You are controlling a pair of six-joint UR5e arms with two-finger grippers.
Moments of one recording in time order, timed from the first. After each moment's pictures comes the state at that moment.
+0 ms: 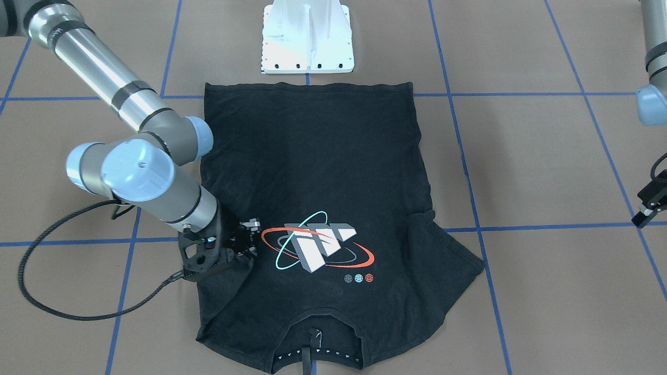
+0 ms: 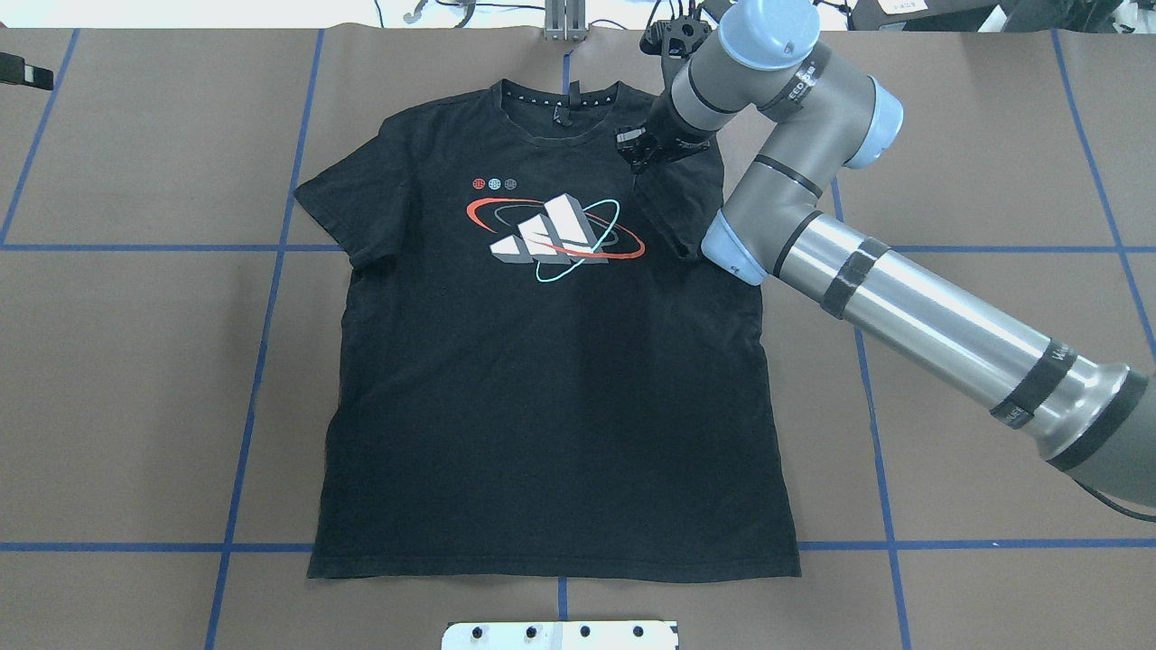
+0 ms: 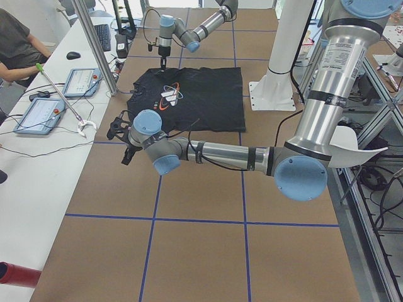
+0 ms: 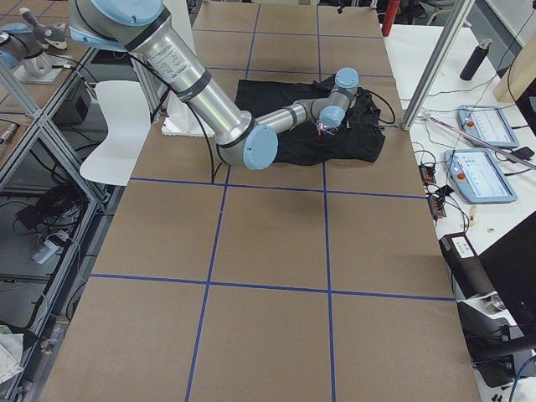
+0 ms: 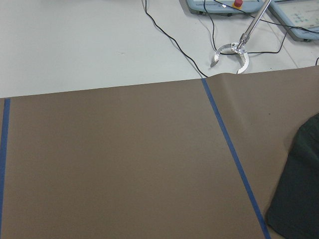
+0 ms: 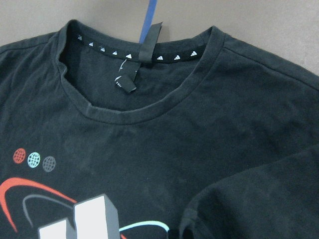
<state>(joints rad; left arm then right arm) -1.35 -1.83 -1.37 -2.50 -2.27 -0.64 0.82 -0.69 1.03 -0.92 2.06 0.96</state>
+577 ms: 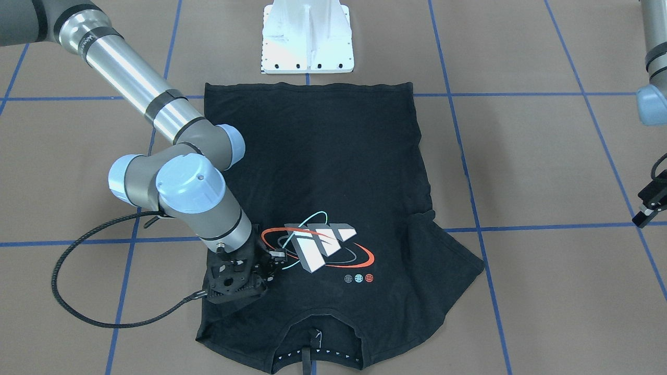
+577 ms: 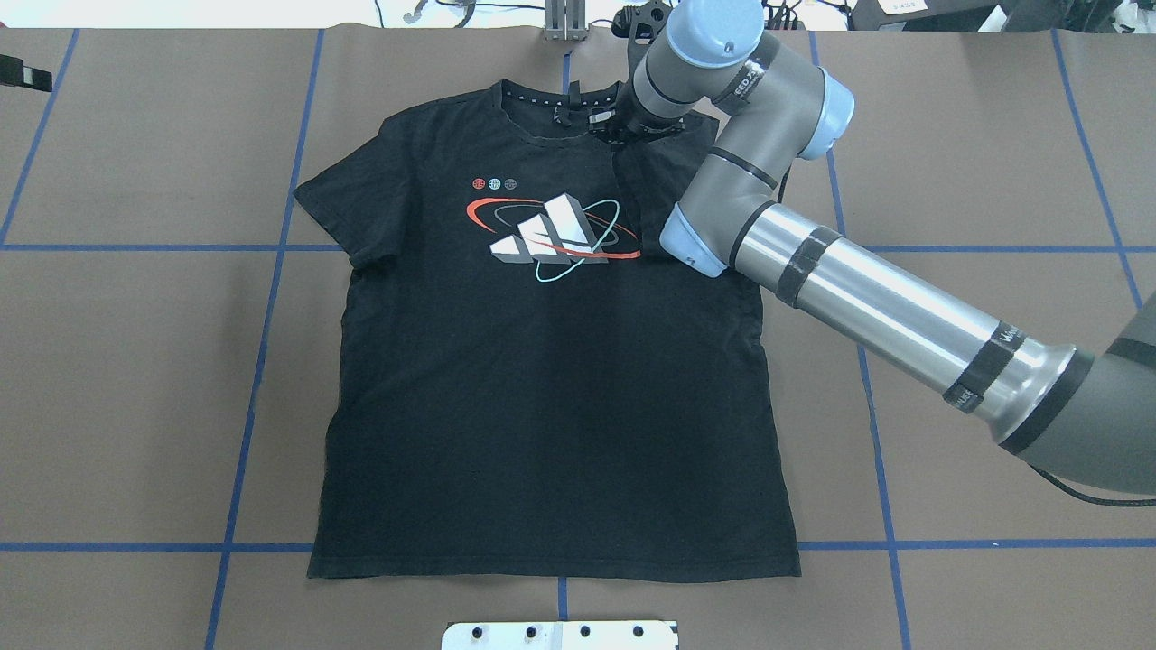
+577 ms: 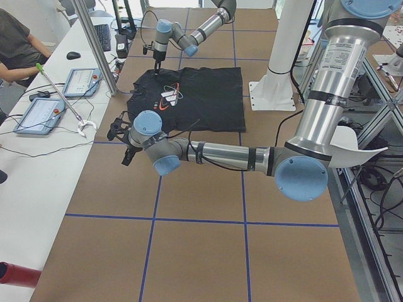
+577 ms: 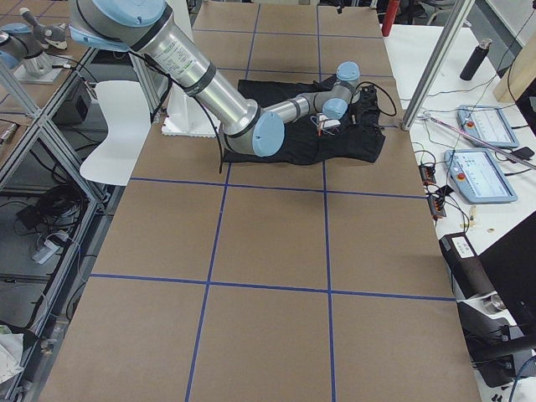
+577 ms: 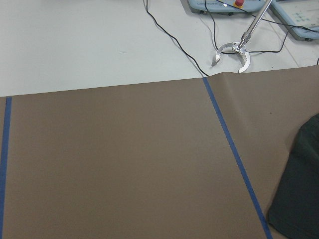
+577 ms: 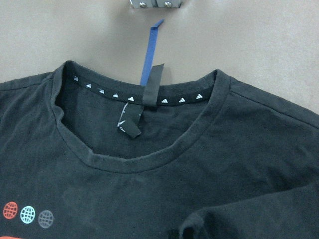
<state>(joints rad) -1.35 -1.83 -1.37 -2.50 -2.27 -0.64 0.79 -0.58 0.91 -0.91 1.95 0.99</state>
